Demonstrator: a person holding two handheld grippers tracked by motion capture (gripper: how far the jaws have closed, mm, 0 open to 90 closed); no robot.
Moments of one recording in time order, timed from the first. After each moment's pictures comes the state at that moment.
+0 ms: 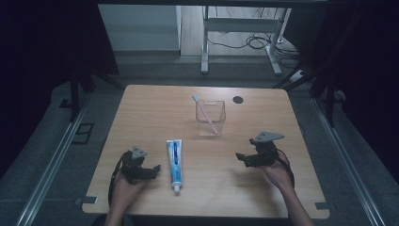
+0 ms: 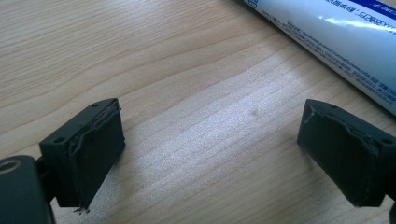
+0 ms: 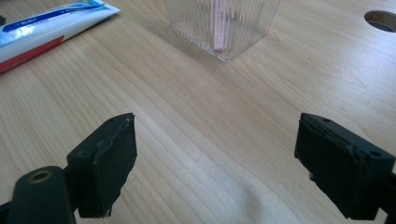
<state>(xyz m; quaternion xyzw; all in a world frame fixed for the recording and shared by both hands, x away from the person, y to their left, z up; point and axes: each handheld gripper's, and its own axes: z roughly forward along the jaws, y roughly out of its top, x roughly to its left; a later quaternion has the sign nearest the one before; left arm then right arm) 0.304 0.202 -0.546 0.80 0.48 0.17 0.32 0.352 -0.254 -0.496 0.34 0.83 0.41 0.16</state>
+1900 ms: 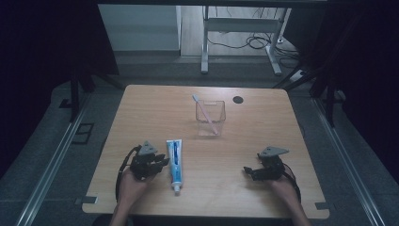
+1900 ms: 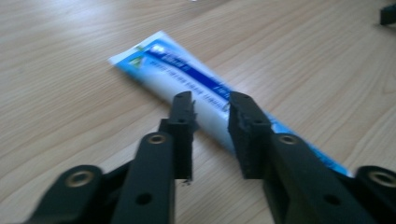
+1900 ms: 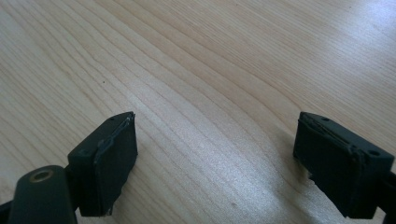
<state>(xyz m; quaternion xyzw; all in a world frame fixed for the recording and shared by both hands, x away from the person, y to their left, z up) 0.297 0.160 -0.497 0.83 0.40 0.12 0.38 0.328 -0.282 -0.542 0.37 0.84 0.36 0.16</state>
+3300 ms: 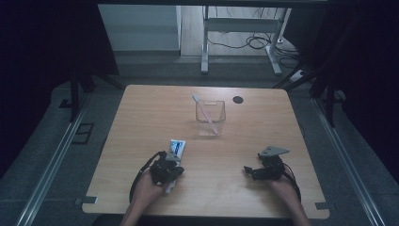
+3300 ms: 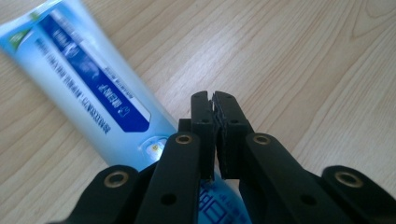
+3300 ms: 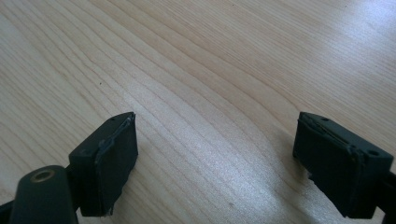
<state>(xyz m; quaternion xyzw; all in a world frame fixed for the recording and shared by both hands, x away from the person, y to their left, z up) 0.295 0.111 -0.512 0.89 0.34 0.07 0.30 0.328 -0.283 -0.542 0.37 0.84 0.36 0.16</state>
